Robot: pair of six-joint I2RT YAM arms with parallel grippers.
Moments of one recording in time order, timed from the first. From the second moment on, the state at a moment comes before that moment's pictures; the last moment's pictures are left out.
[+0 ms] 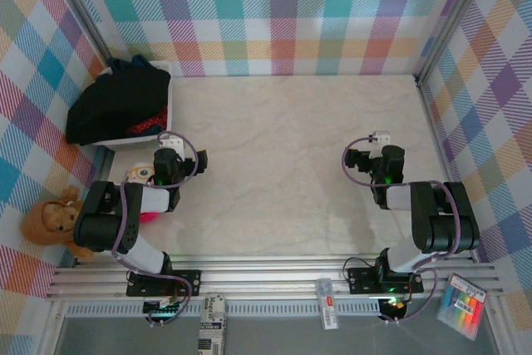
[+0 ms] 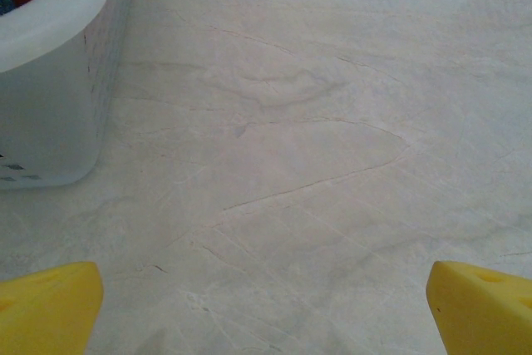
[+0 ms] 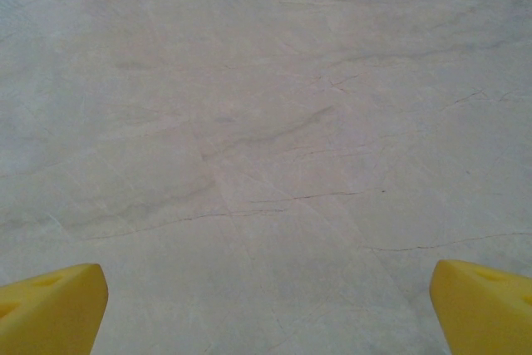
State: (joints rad) left arm -0.06 1.56 0.42 0.70 -0.04 -0.09; right arm 0.00 1.53 0.41 0.71 -0.12 0.04
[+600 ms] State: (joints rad) left arm -0.08 1.07 0.69 0.09 -0.28 -0.26; right arm 0.00 1.18 0.73 0.16 0.04 0.24
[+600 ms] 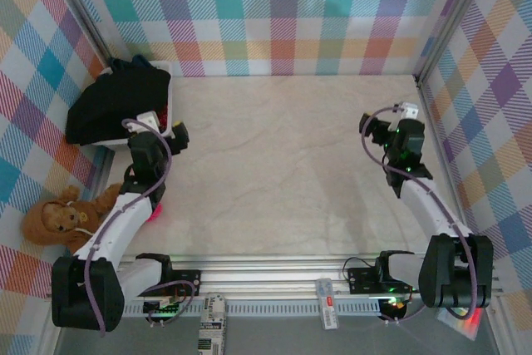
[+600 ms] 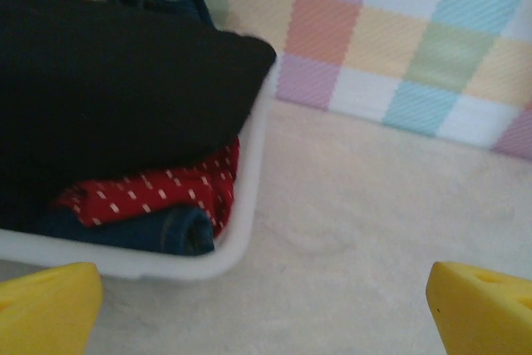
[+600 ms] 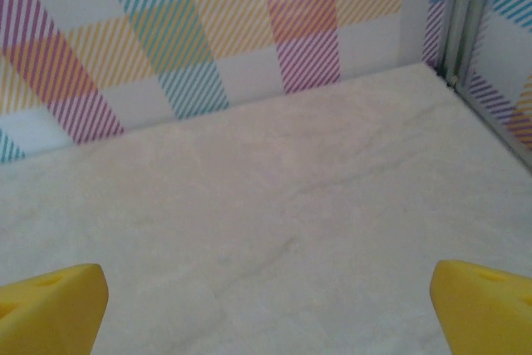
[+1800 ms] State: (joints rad) left arm 0.22 2.00 1.86 -0.76 0.00 -0.48; right arm 0.00 1.16 0.83 -0.12 0.09 0.41
